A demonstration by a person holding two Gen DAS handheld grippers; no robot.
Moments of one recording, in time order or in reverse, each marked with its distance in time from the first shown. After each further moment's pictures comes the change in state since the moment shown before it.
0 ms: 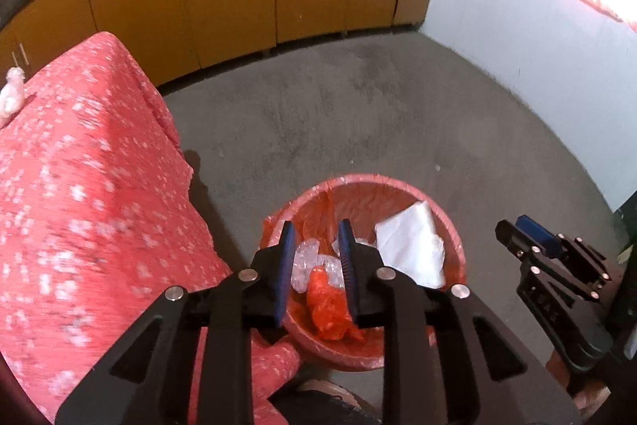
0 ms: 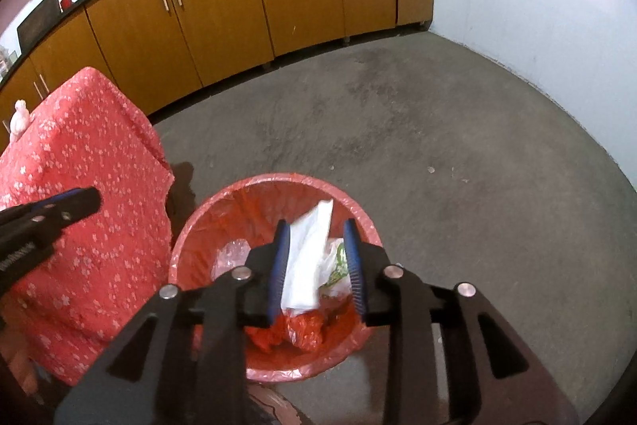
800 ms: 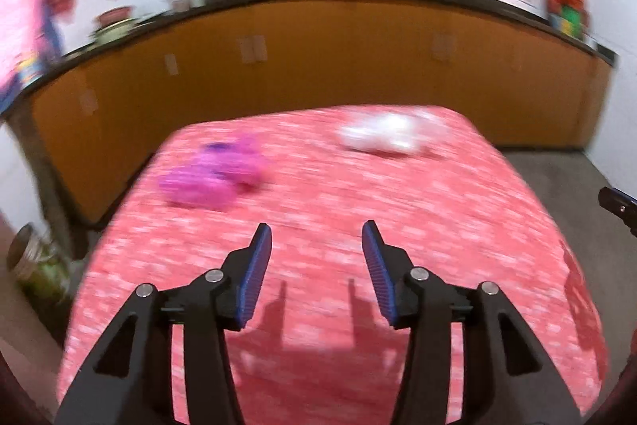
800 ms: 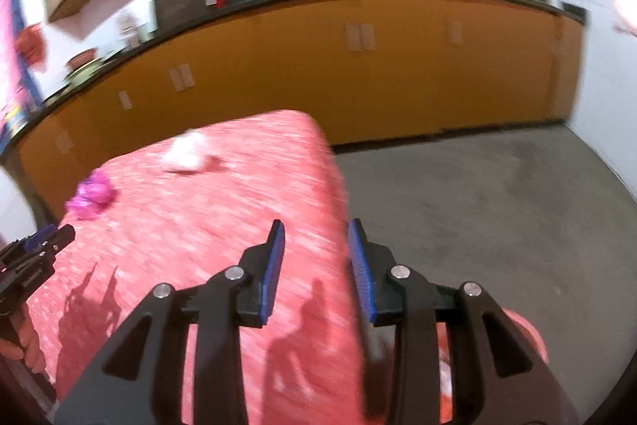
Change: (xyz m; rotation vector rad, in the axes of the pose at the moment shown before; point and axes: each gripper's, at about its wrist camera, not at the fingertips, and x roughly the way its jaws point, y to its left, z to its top) left arm -0.178 0.338 -0.036 -0.380 -0.249 0.562; right arm -0.042 0.341 0.107 -0.345 -0.125 0.431
